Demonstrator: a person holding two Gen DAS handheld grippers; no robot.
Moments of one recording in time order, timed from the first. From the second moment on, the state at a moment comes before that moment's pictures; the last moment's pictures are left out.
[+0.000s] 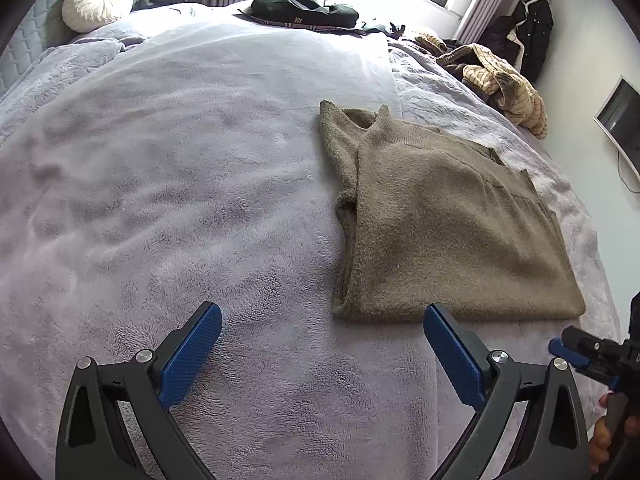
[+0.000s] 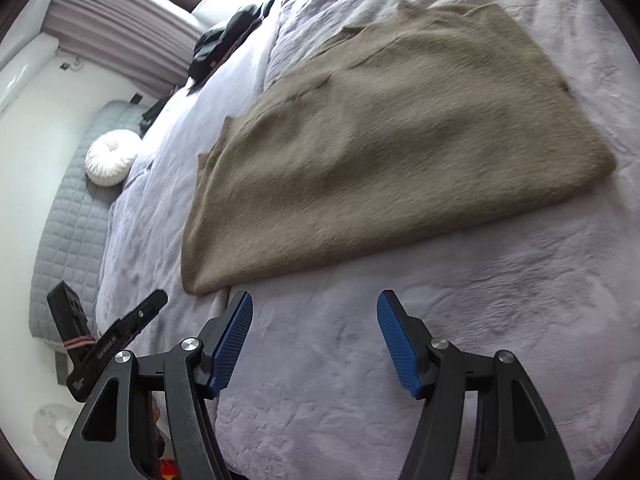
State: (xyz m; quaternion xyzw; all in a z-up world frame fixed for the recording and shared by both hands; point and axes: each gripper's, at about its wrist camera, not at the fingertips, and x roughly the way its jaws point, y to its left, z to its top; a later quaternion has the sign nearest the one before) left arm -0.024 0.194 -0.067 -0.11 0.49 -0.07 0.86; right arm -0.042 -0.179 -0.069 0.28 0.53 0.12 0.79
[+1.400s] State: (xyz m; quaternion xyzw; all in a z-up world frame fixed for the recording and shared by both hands) left arm 0.037 0.210 -0.080 -0.28 0.48 -0.22 0.80; right arm 0.044 -0.109 -0.093 0.48 0.43 0.22 0.73
